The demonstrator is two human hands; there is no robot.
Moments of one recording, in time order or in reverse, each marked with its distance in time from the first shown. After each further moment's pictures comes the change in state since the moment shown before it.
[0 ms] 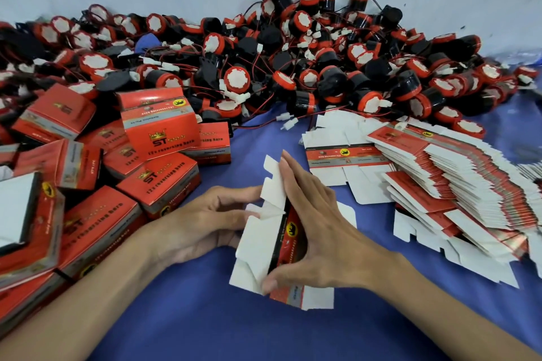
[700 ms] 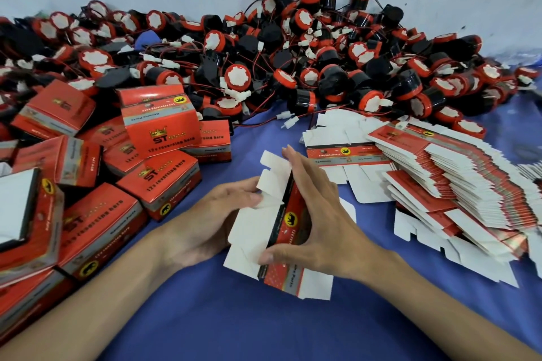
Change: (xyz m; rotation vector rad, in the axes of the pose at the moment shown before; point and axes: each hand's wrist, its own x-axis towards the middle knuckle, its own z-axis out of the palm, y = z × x) left_hand 0.006 0.000 0.014 -0.165 0.096 0.002; right_hand 0.004 -0.003 -0.002 0.154 0.116 0.069
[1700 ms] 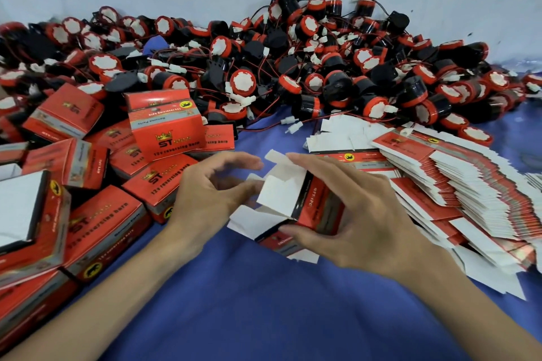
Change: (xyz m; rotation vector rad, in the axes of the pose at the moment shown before) left_hand 0.009 -0.001 -0.001 0.484 0.600 0.548; right_hand 0.000 -0.006 -0.036 -0.235 0.415 -0.417
